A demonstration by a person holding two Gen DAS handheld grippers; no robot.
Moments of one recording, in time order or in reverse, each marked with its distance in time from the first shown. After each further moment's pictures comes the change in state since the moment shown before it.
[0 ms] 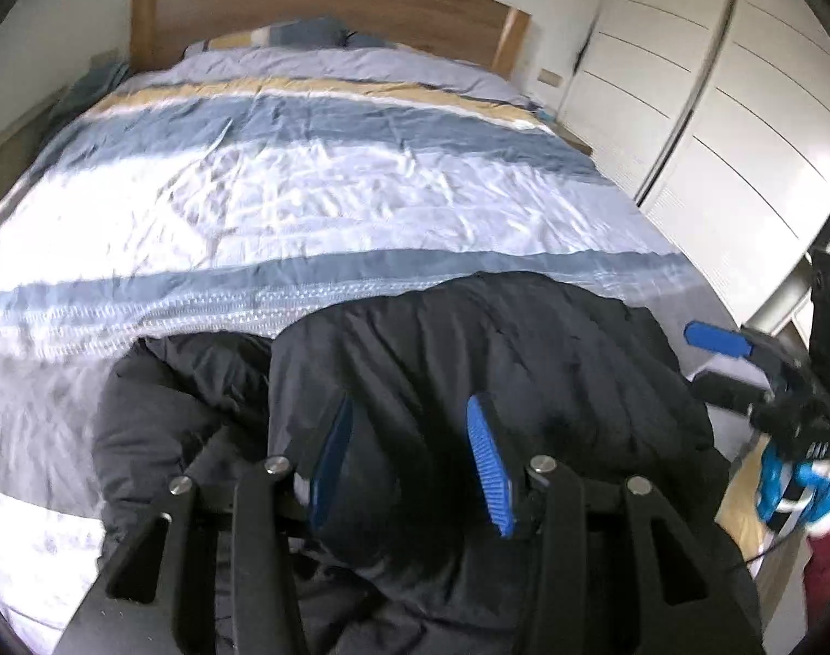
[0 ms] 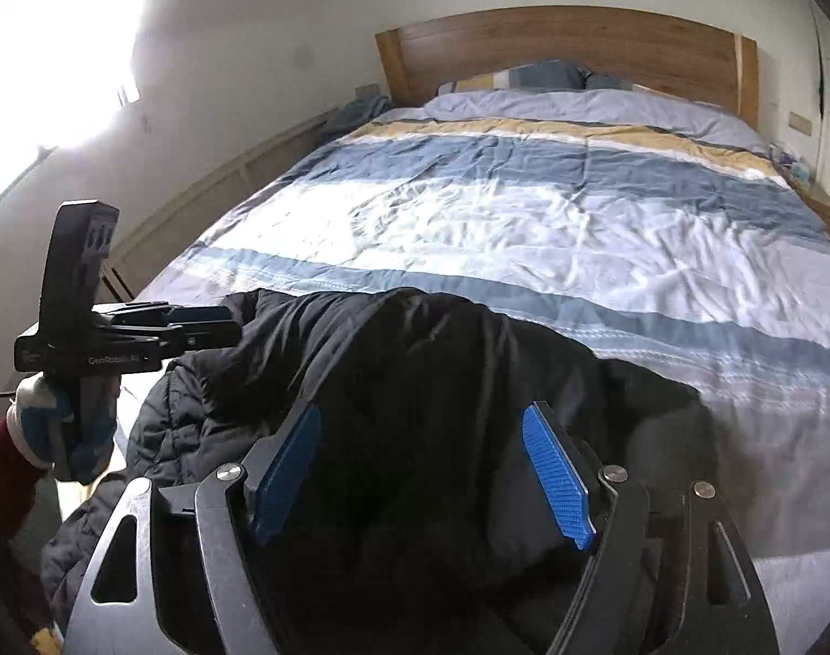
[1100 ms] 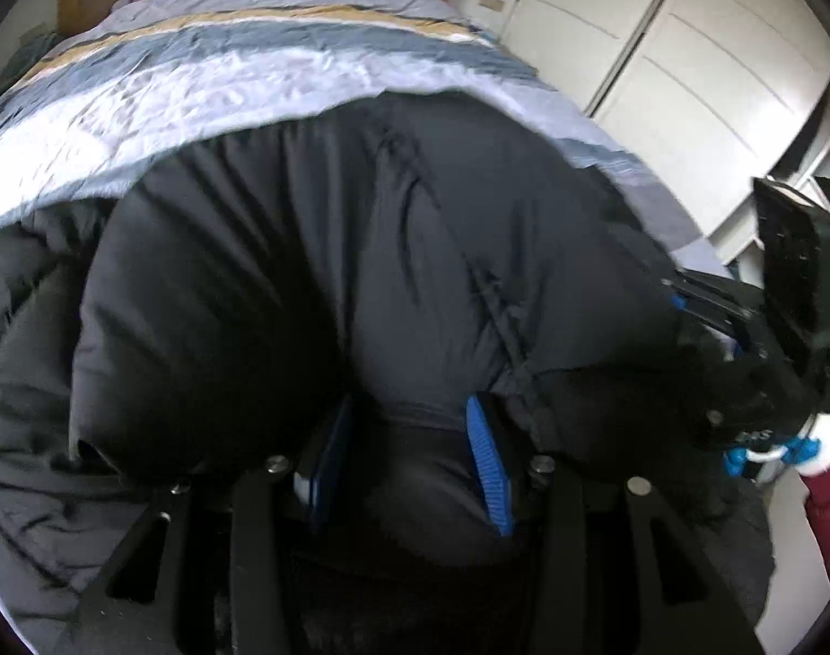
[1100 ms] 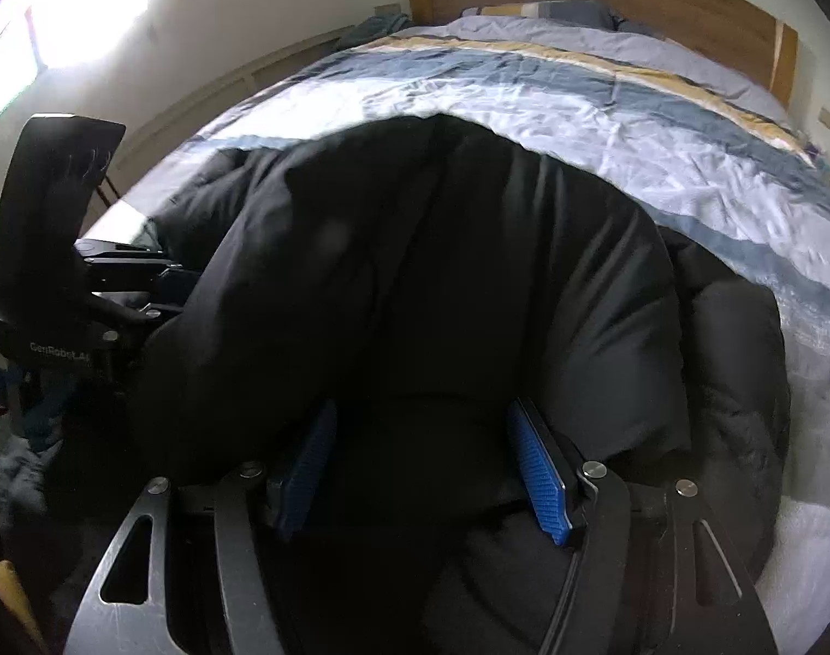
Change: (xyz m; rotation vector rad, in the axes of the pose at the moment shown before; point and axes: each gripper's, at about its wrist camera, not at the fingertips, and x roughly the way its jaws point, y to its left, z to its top) left arm 0.062 -0.041 -0.070 0.096 0.177 -0.117; right arm 0.042 0.011 -0.083 -0.075 0.187 -0.024
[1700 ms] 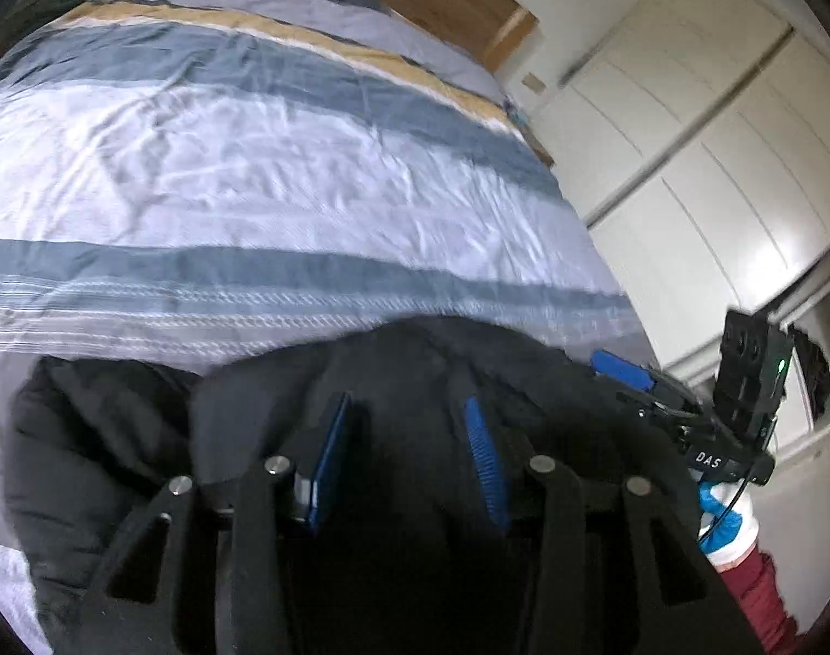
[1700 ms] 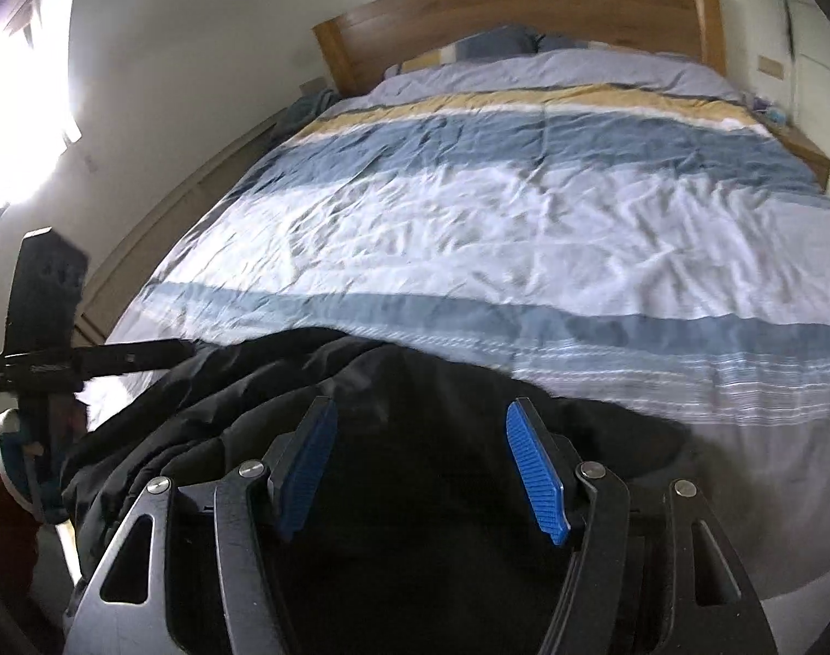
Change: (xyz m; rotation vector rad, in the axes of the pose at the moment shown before) left arm -0.038 0.065 0.126 -0.216 -0.094 -0.156; right arm -0.013 -0.075 0.117 0.213 -0.127 0.026
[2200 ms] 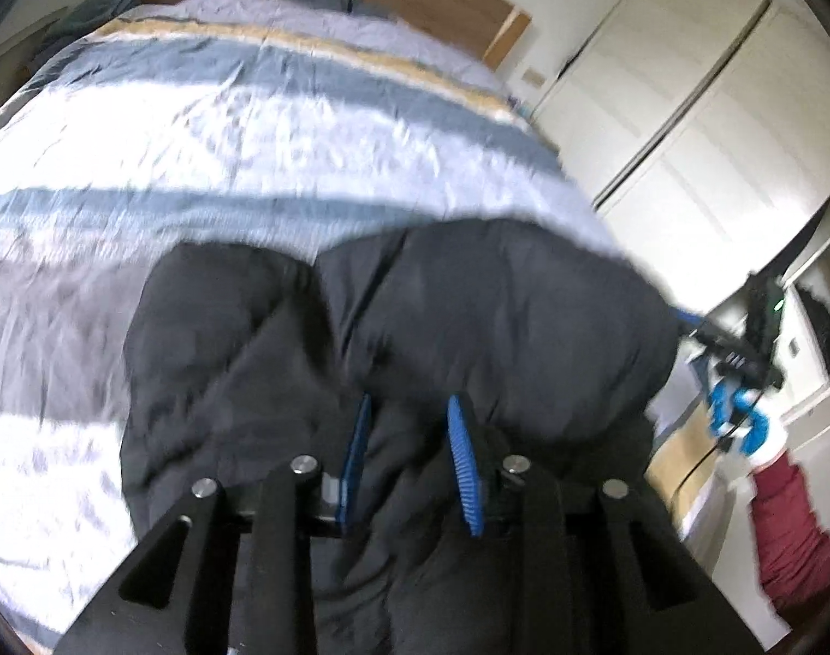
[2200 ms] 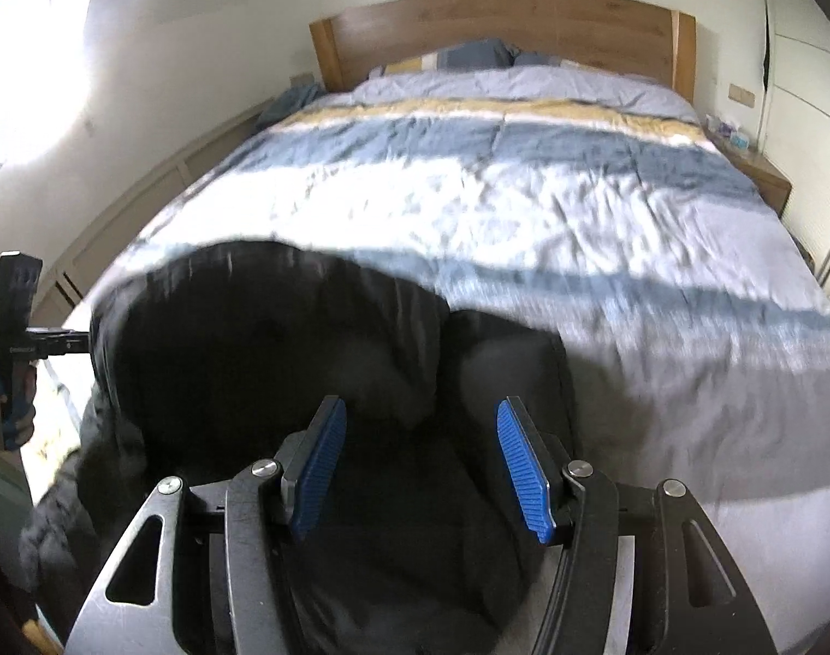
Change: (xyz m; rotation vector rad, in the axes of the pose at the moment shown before) left arm -0.105 0.035 -0.090 0.021 -0.054 0.049; right arm -0.095 -0.034 -0.060 -0.062 -0.031 -0.113
